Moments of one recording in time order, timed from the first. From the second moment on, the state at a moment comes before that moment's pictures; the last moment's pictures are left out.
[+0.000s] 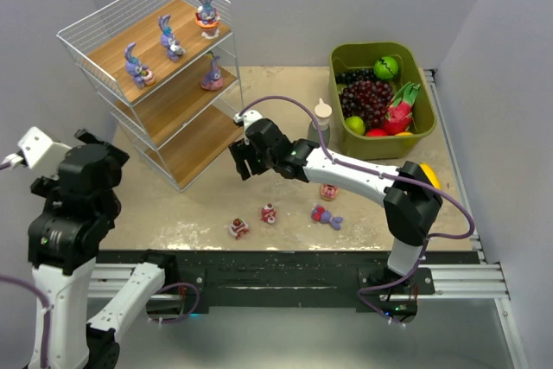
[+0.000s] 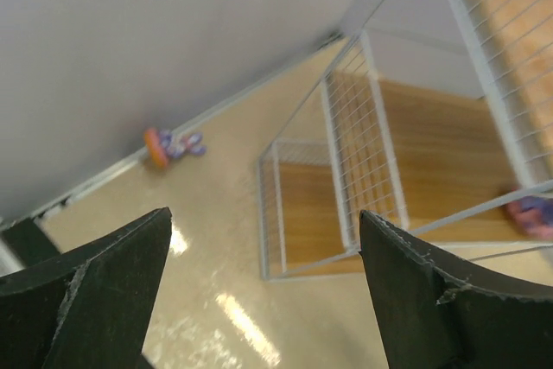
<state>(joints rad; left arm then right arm) -0.20 0.70 1.43 -1.14 -0.83 -0.72 0.97 1.80 1.43 -0.30 0.14 0.30</state>
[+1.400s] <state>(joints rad) 0.52 1.04 0.77 -0.64 -0.48 -0.54 0.83 1.70 1.31 -0.49 0.09 0.32</state>
